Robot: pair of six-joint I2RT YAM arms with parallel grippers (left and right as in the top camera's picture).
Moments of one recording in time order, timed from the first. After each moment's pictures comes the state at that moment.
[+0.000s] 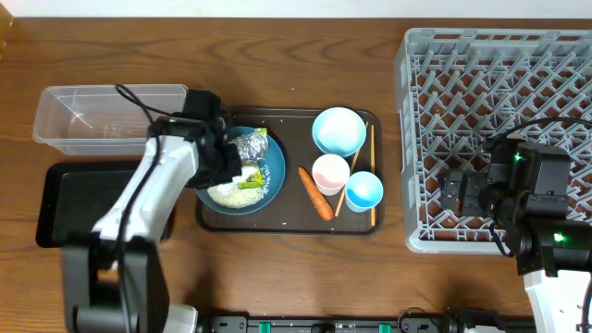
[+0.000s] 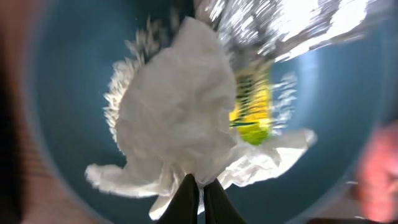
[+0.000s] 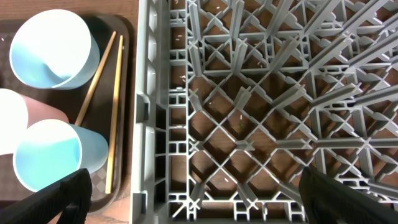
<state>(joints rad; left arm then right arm) -0.12 1.59 1.14 -0.93 0.12 -0.32 -0.05 0.96 0.93 -0.89 -0.08 0.05</state>
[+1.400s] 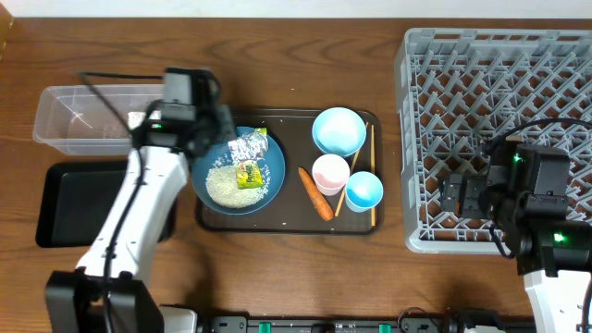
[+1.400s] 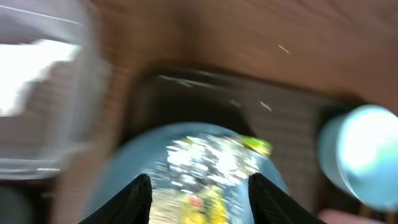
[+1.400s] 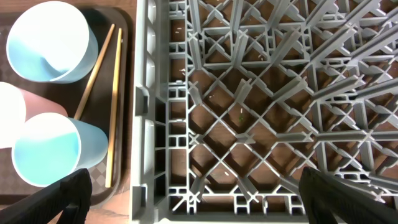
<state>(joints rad) -0.13 1.52 1.17 -0.62 0.08 -0.32 -0.05 0.96 0.93 -0.92 -0.08 0.05</state>
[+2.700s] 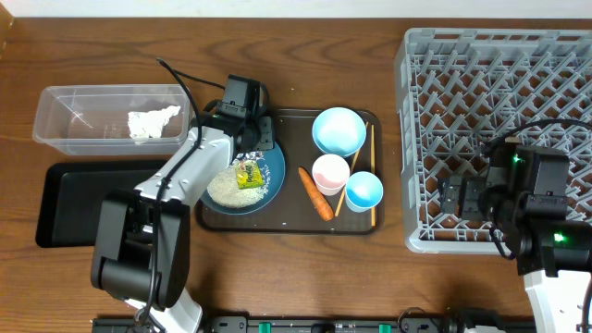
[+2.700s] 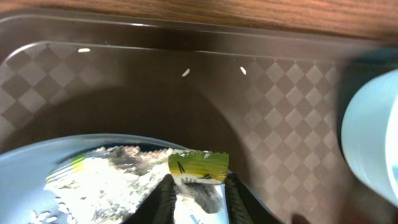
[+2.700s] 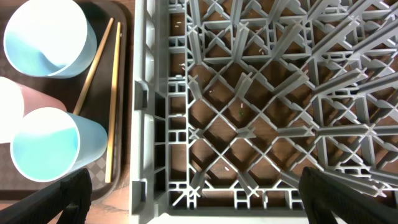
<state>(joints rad) -0.27 1.80 1.17 -0.47 0.07 -0.32 -0.05 0.96 0.93 -0.93 -0.08 0.05</state>
